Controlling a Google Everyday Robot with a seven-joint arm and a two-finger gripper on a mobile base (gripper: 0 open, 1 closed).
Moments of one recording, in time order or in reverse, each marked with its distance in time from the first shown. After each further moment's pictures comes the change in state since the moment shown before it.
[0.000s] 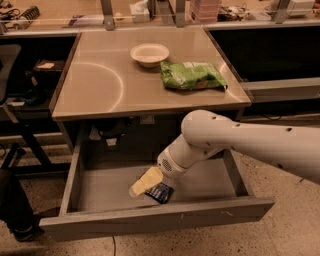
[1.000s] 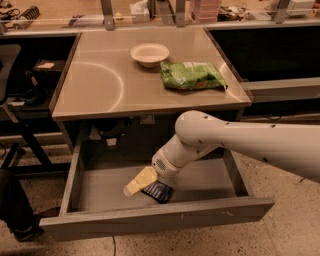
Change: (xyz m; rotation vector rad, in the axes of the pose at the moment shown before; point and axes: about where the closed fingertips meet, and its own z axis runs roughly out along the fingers) arm -0.007 0.001 0.022 -0.055 0.020 0.024
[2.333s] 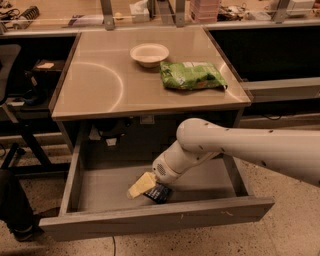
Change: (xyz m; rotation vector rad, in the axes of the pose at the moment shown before) arm 0.009 0.000 0.019 -0.037 -0.007 0.044
